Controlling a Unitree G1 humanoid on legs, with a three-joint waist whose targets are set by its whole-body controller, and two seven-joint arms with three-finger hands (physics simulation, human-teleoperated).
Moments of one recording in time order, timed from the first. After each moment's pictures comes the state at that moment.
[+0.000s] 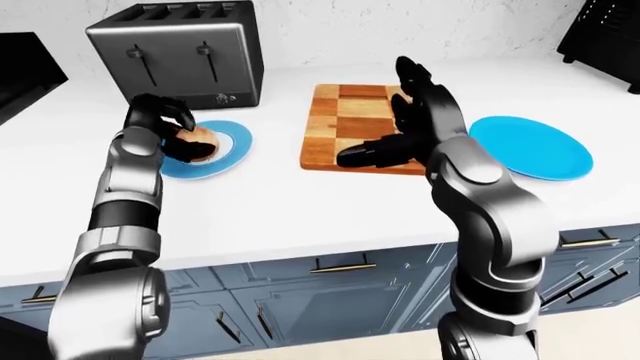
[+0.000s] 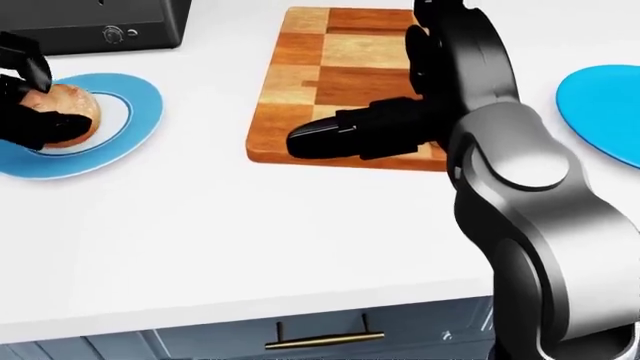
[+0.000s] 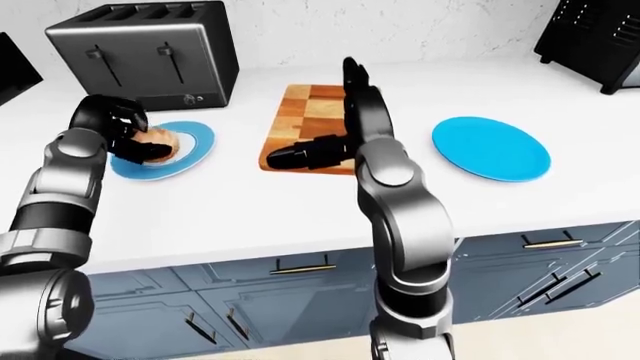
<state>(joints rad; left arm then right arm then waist) -1.05 0.51 0.15 0.93 0.36 0.27 -0.06 -0.80 -0.07 -0.03 -0.44 0.05 1.19 -0.07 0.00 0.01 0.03</state>
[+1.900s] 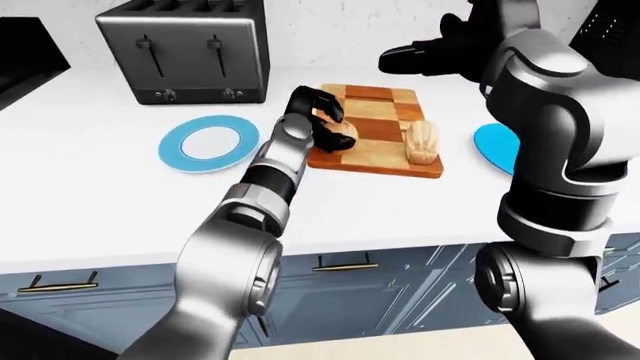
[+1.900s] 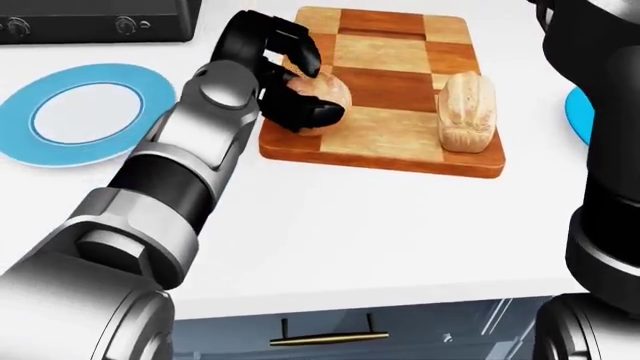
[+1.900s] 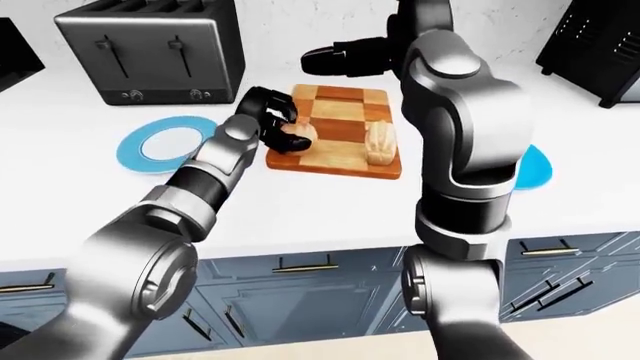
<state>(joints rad) -1.41 0.01 0.08 1.34 0.24 0.20 0.10 -1.16 -0.31 -0.15 -0.10 0.20 1.14 -0.12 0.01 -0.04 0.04</state>
